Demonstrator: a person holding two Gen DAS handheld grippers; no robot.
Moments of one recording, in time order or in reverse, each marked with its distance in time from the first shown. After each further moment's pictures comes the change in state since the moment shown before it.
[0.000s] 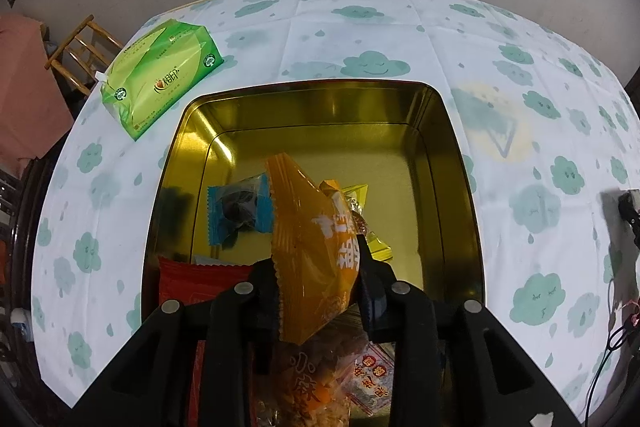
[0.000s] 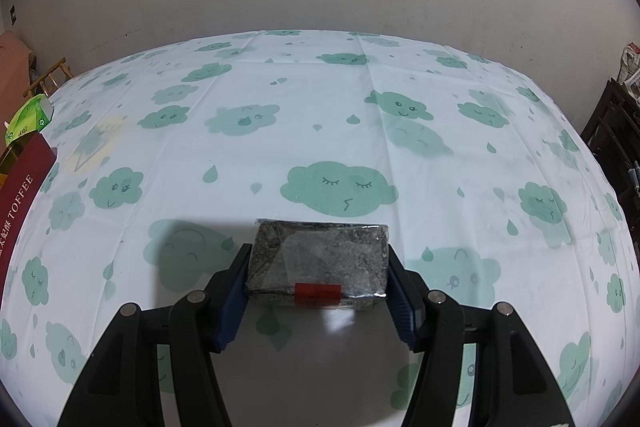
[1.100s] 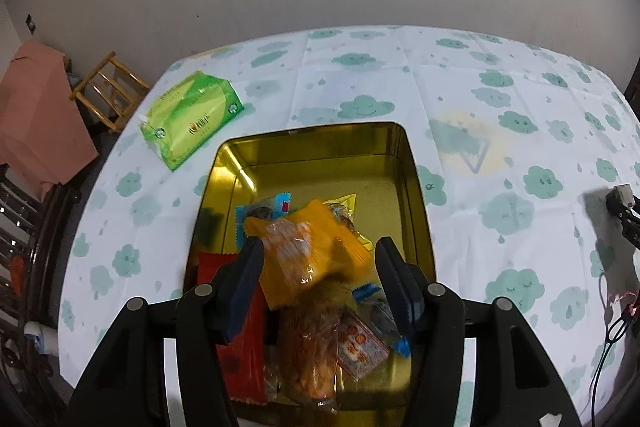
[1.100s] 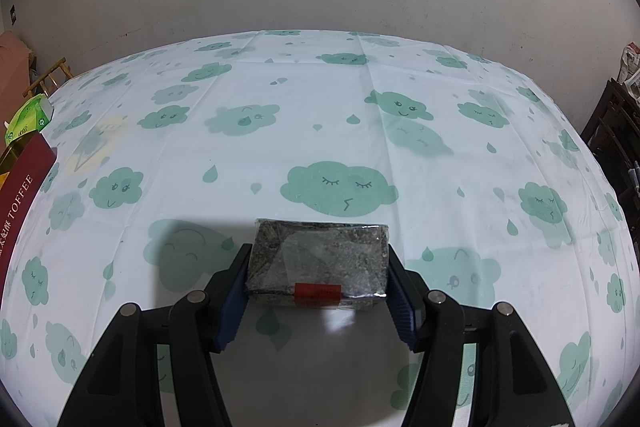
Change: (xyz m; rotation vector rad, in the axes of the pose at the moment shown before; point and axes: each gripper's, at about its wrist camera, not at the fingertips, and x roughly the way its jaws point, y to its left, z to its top) left arm -0.062 -0.024 -0.016 0.034 -0.152 0.084; right arm 0.000 0.000 0.000 0.000 0.000 0.000
